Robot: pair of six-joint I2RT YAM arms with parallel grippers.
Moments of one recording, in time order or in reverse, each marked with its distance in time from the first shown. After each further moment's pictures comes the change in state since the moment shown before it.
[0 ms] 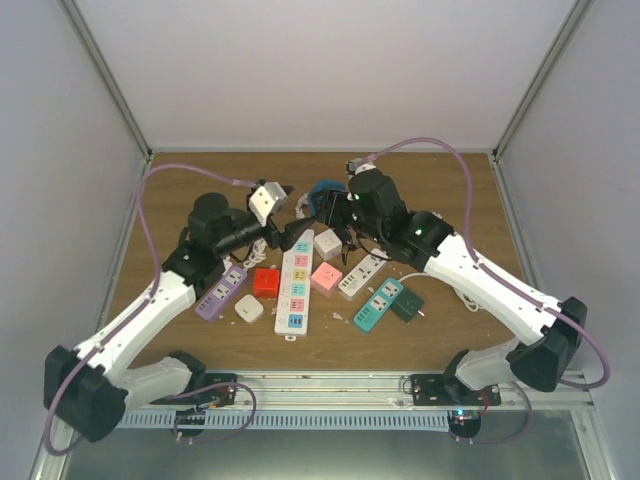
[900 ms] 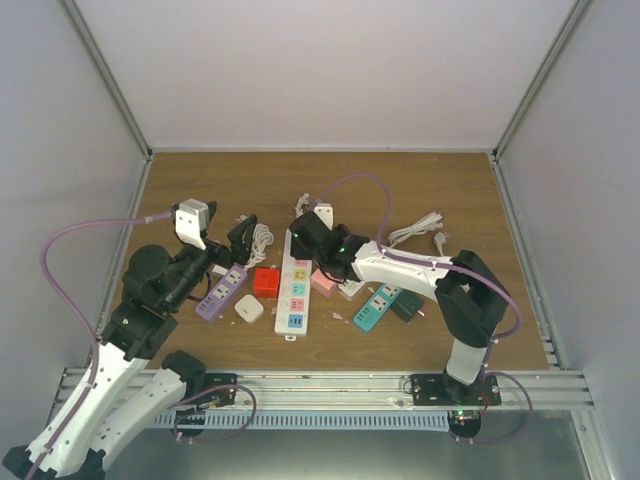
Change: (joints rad) left arm -0.005 -0.540 -0.071 -0.323 -0.511 -0.353; right arm 0.091 0.381 -0.162 0.246 0.218 0.048
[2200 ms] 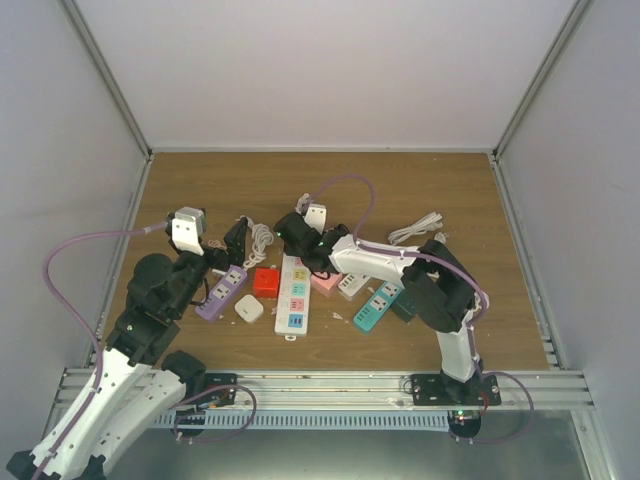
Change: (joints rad) left arm 0.014 -0.056 -0.101 0.022 -0.146 0.027; right arm 0.000 0.212 0.166 -0.077 0.110 0.127
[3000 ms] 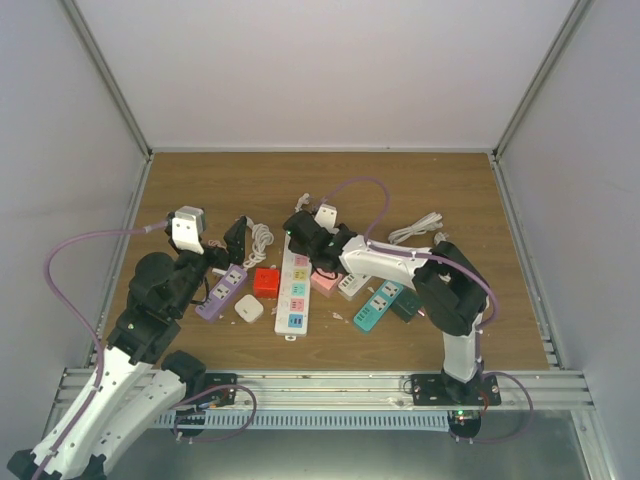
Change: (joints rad) left arm 0.005 0.008 -0.001 0.000 -0.015 0.000; right arm -0.026 -0.071 -0.085 0.042 -0.052 0.111
